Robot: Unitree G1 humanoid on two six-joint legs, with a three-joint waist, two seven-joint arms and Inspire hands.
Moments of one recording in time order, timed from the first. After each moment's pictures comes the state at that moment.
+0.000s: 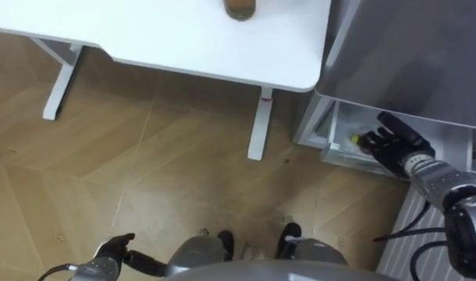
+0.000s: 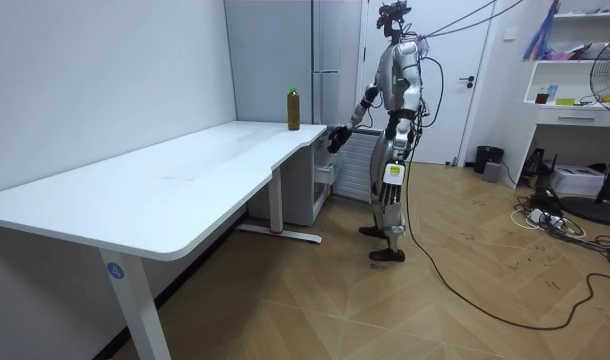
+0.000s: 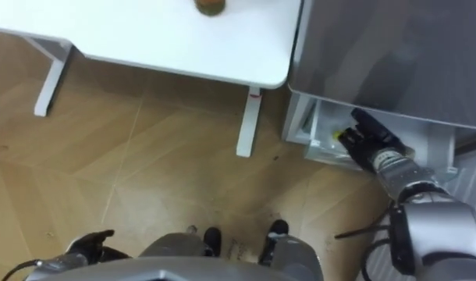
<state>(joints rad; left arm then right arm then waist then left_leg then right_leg) 0.10 0.29 -0.07 1.06 0.03 0.12 -0.02 -0.38 -0.43 -0.03 1.40 1.22 0.15 0.27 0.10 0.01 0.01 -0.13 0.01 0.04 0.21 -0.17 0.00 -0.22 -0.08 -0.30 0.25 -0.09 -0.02</state>
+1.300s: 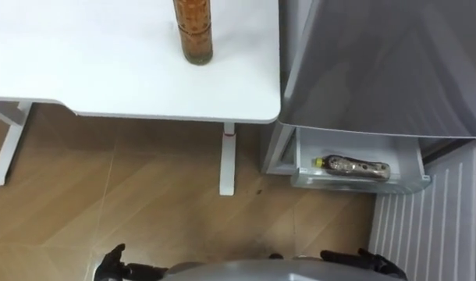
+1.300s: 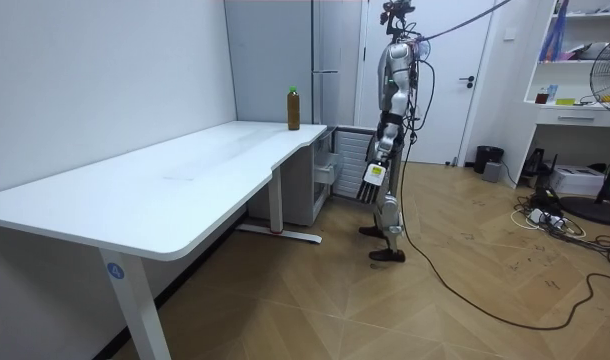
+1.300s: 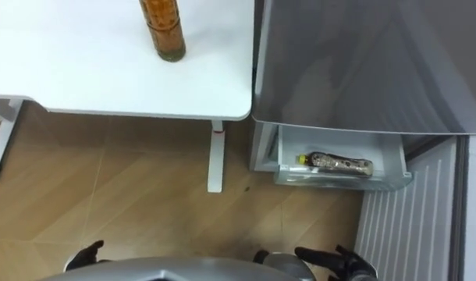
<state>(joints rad) 0.18 0.21 0.04 1.12 -0.03 -0.04 0.12 0.07 -0.26 0.06 1.35 0.47 -0.04 0.14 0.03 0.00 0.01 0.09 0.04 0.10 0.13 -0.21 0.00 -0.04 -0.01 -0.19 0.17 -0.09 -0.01</state>
